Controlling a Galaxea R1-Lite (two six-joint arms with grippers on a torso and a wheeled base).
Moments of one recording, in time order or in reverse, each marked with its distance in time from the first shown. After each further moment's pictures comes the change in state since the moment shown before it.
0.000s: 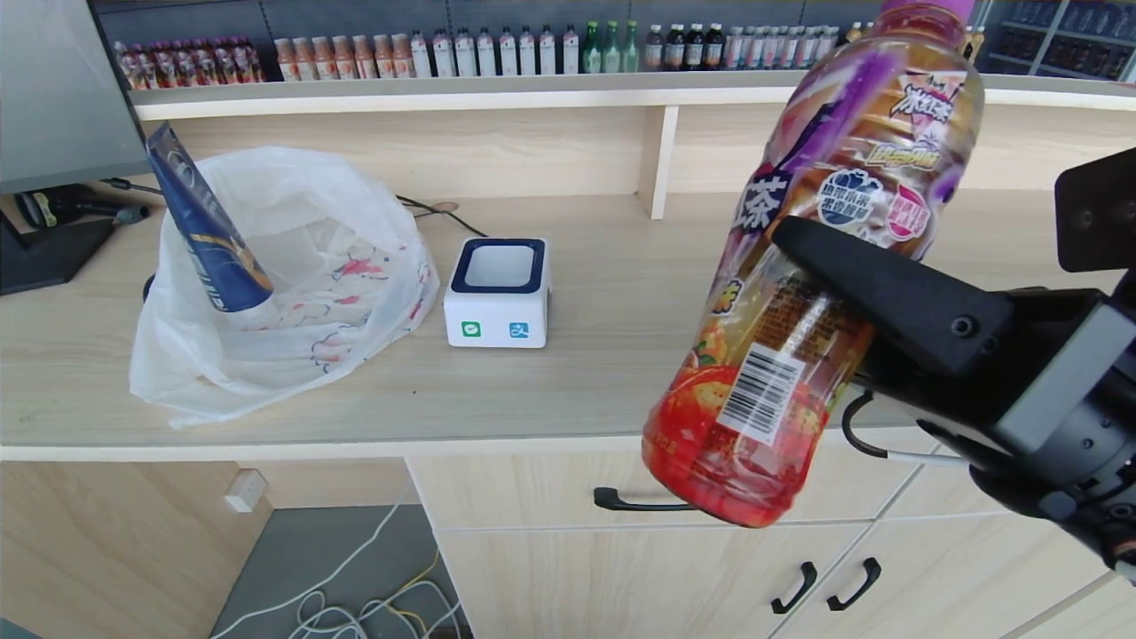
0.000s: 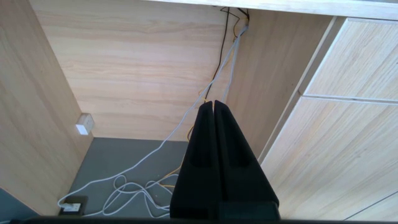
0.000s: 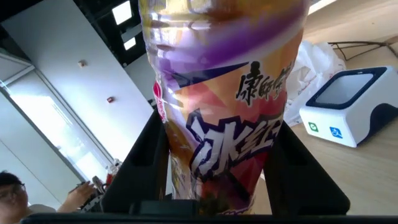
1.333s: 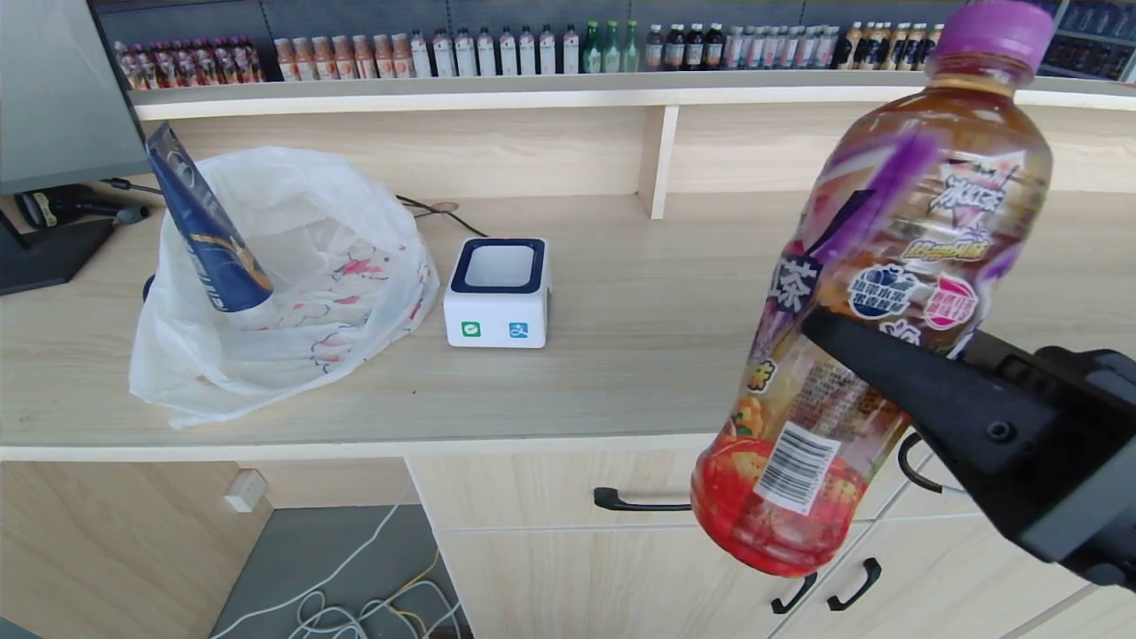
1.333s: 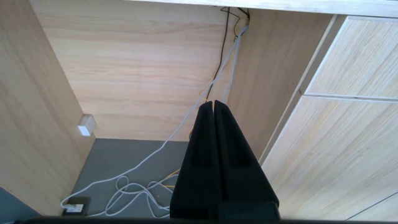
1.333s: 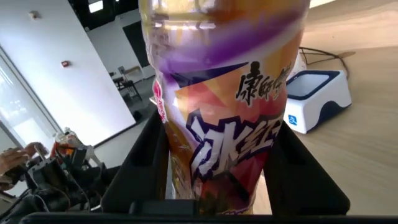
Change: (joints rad) left arm -0.001 0.000 0.000 0.000 0.000 0.017; right arm 0.002 -0.109 0.108 0.090 -0.001 -0.279
